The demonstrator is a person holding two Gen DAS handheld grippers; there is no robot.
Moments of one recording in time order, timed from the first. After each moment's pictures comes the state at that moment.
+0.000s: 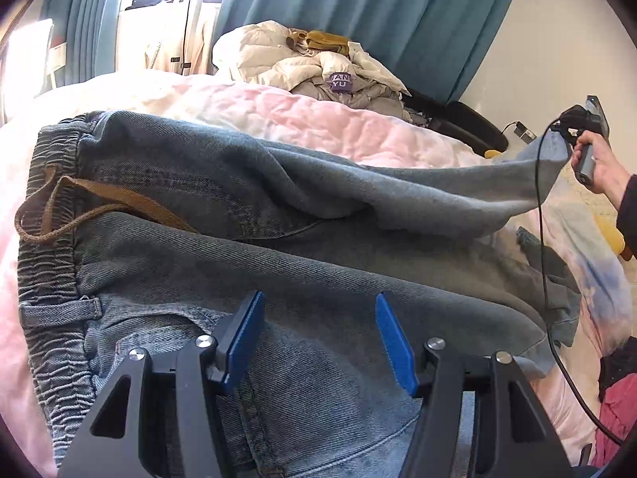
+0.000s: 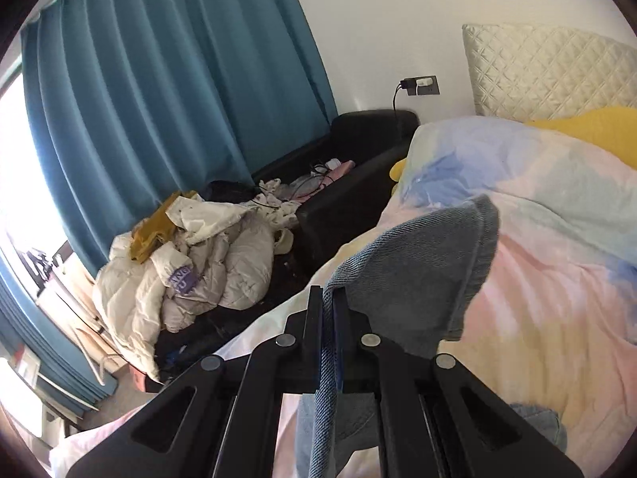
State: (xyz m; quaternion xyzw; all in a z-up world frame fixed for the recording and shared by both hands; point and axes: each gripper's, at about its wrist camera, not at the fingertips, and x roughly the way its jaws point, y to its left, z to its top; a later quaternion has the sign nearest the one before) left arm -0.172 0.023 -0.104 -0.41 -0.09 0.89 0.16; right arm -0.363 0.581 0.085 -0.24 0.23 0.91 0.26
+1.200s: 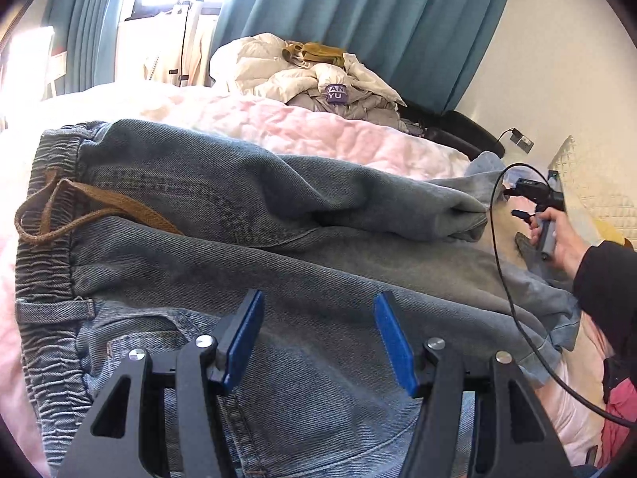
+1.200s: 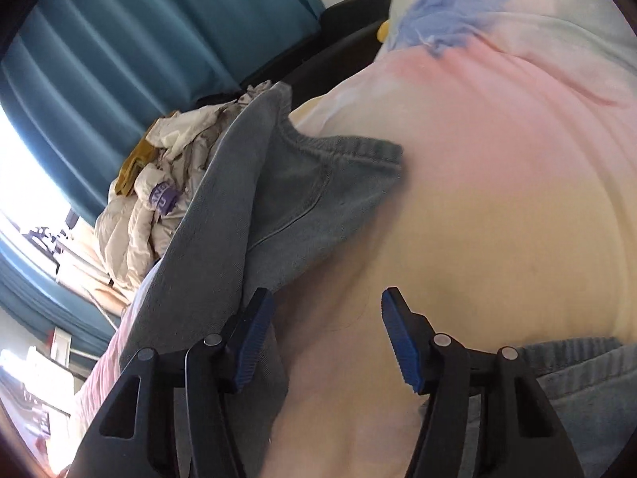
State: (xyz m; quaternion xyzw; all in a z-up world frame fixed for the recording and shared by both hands) left arm -0.165 0.025 -0.103 -0.38 -0.10 0.91 0.16; right arm -0.359 0.626 -0.115 -0.35 0.34 0.86 0.13
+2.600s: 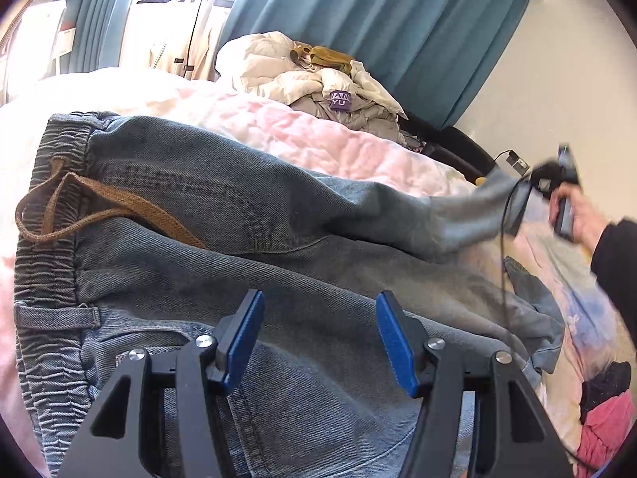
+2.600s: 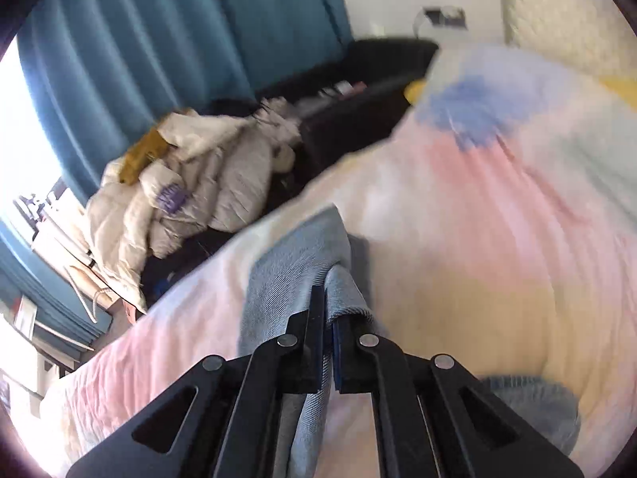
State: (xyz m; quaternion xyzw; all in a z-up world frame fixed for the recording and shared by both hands) left arm -0.166 0.007 -0.095 -0.38 -0.14 0.90 0.17; right arm -0.382 0.577 0.040 -0.33 0.21 0.90 0.18
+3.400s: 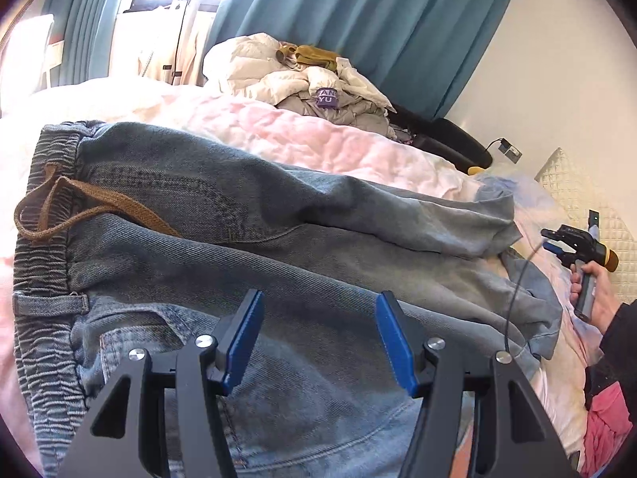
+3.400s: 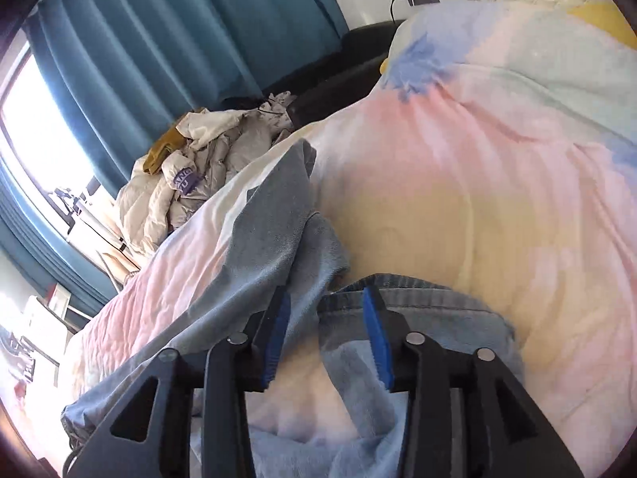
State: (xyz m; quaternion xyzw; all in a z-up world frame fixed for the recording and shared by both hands) left arm -0.151 0.021 -0.088 -0.37 -0.12 0.90 0.19; right arm -0.196 0.661 -0.047 -0.34 0.28 0.89 0.13
